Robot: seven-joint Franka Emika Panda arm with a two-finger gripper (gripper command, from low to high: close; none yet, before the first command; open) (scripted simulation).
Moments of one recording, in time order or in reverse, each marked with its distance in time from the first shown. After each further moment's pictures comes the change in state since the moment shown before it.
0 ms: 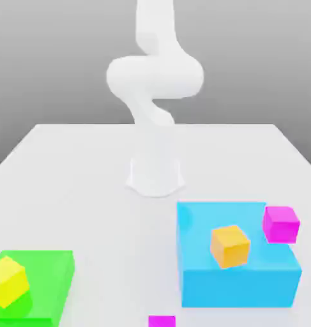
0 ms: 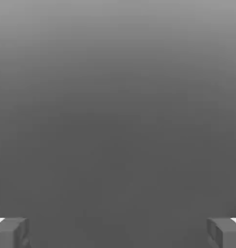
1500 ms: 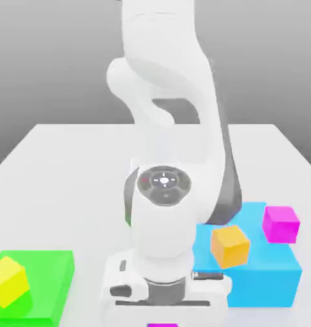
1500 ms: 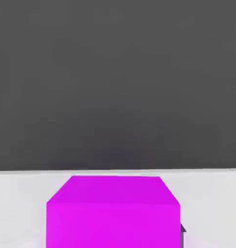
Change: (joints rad) arm 0.003 1.100 0.016 0.007 -0.015 0.356 0.027
